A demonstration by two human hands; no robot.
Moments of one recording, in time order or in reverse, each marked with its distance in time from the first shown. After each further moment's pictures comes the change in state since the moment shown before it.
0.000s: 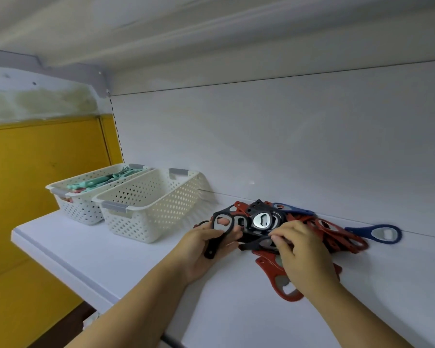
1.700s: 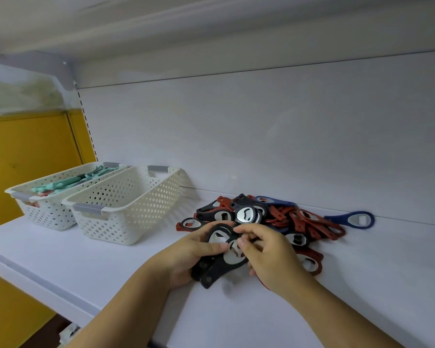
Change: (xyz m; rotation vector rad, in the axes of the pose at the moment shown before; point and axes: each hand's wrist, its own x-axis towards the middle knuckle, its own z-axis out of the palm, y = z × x) left_hand -0.007 -0.004 0.001 0.309 -0.290 -0.112; right_hand -0.010 -0.041 0.000 0.572 -0.223 0.314
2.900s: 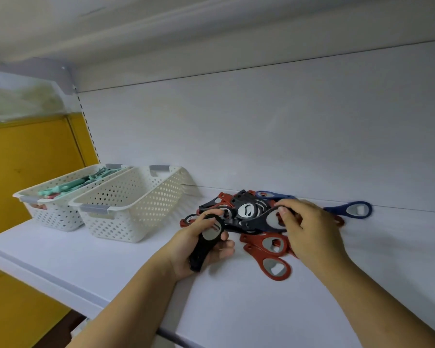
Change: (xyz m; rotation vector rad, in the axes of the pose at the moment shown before) left_hand -0.001 0.005 0.003 -0.191 0.125 -0.010; right_hand 0.001 -0.003 -0.048 -0.525 0.394 -0.210
